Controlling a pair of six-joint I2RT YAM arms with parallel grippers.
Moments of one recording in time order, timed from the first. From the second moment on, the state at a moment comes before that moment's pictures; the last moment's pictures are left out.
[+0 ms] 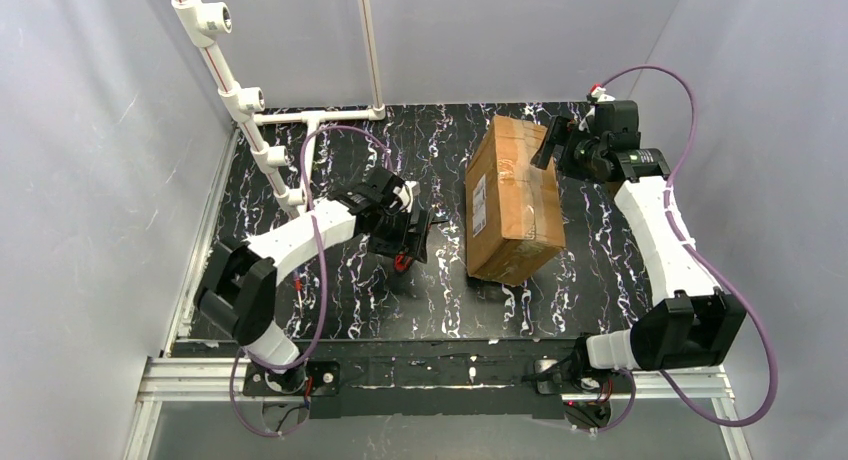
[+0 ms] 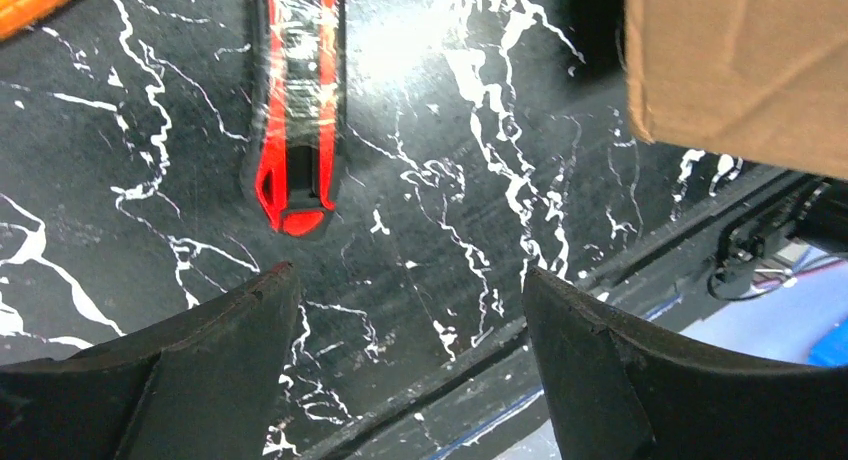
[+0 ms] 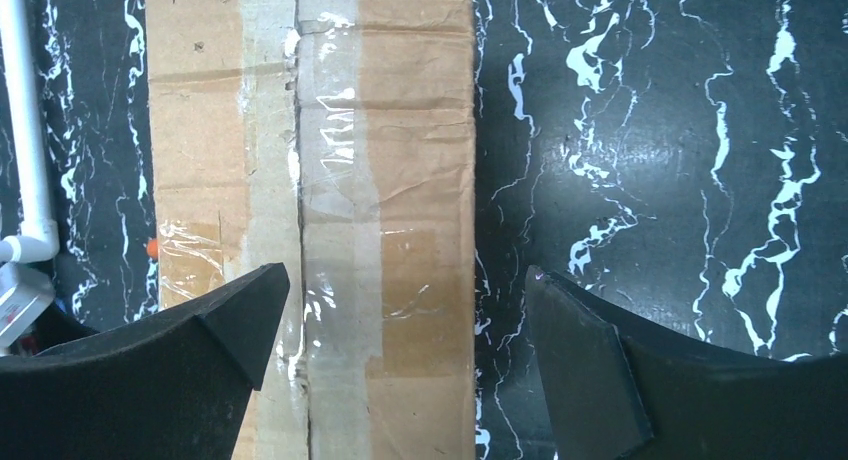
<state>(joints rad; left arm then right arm) -0.62 1.56 1.12 -0.65 0.28 -0.38 0.12 1.34 1.36 -0.69 -0.15 0.34</state>
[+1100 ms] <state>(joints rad) -0.68 2.03 1.48 -0.74 -0.02 -0.22 0.28 1.06 1.38 -0.66 -0.23 0.26</state>
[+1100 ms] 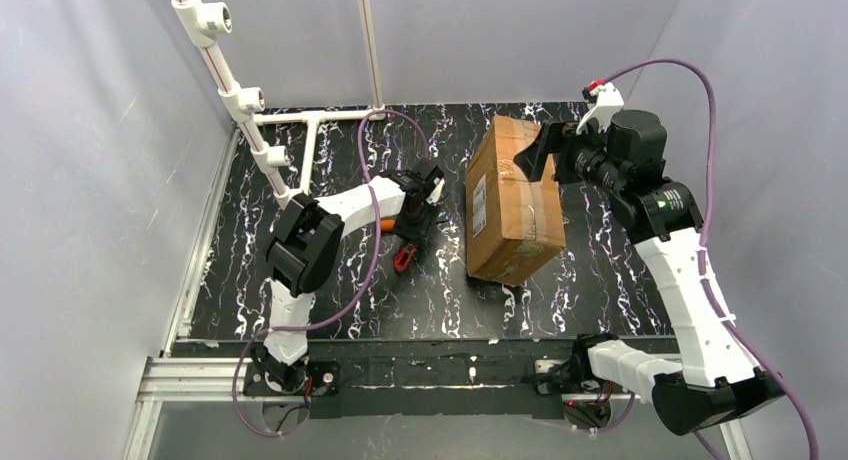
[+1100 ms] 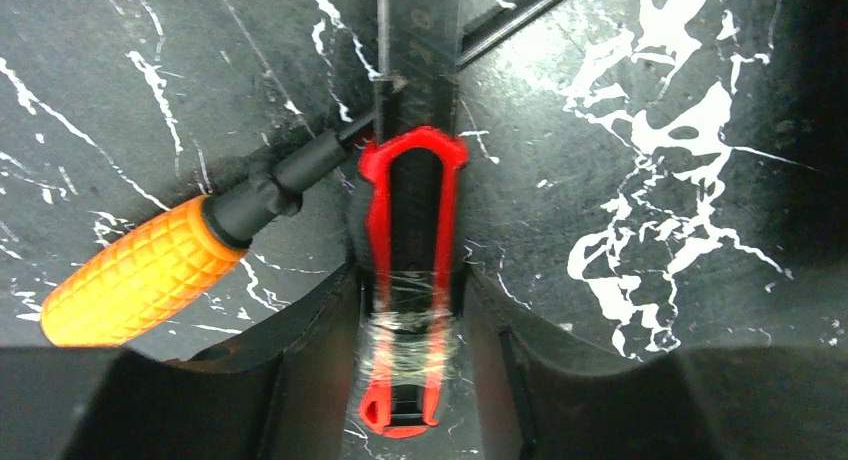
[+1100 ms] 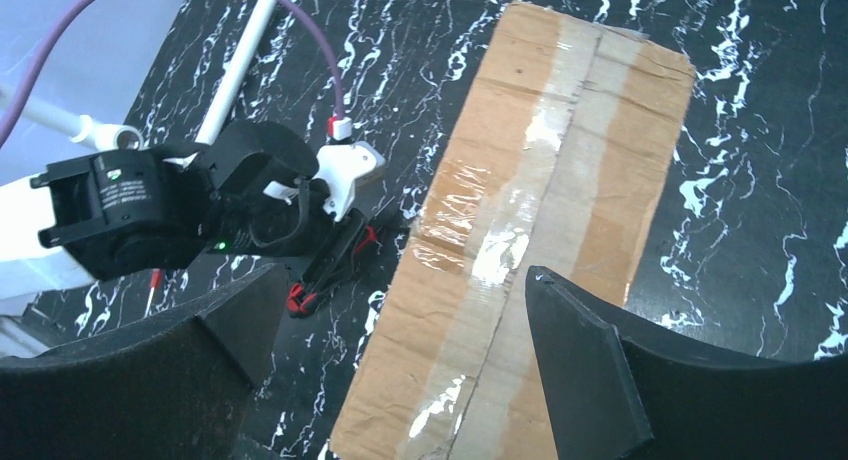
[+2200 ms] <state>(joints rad) -0.61 1.11 1.22 -0.41 0.09 -1.04 0.89 1.17 1.39 -0.45 -0.25 0.14</state>
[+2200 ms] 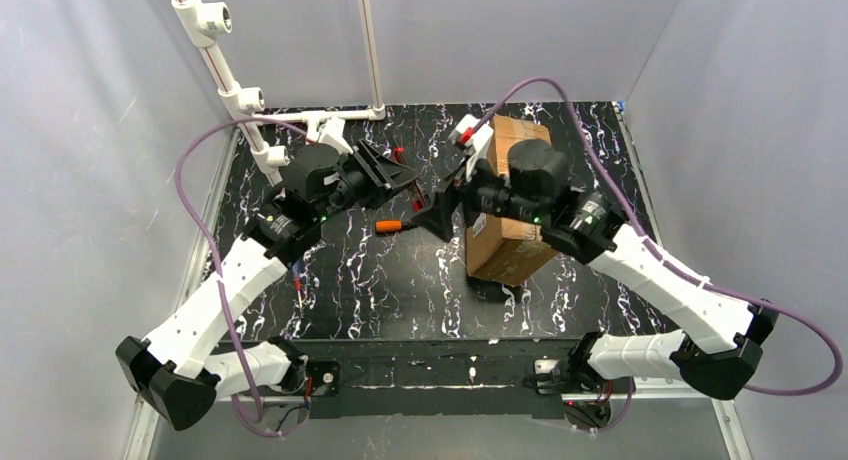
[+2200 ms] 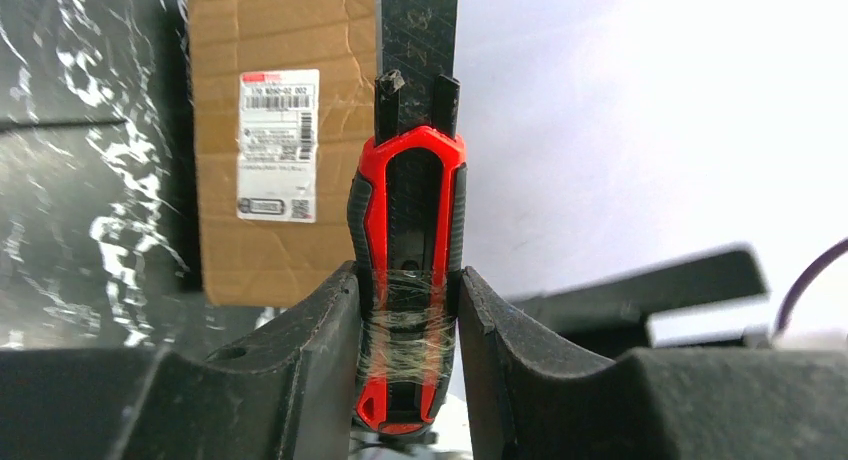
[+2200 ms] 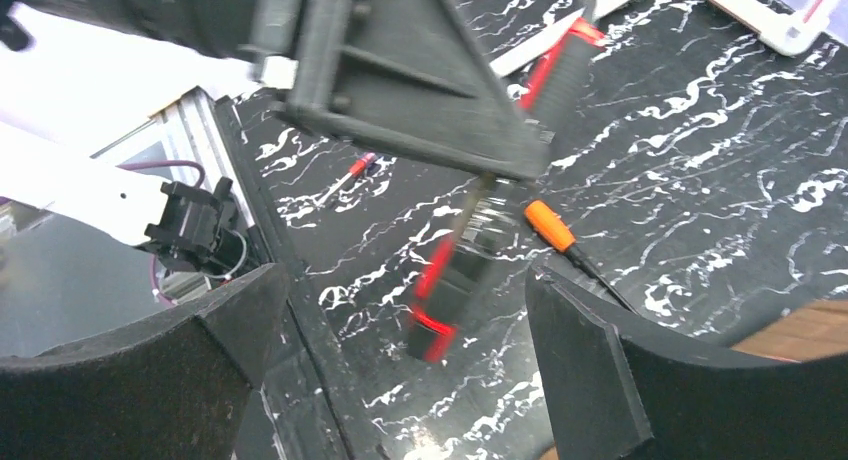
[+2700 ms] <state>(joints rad) -0.61 1.10 1.05 -0.14 0.09 -1.56 1.04 1.09 1.10 -0.09 0.26 0.22</state>
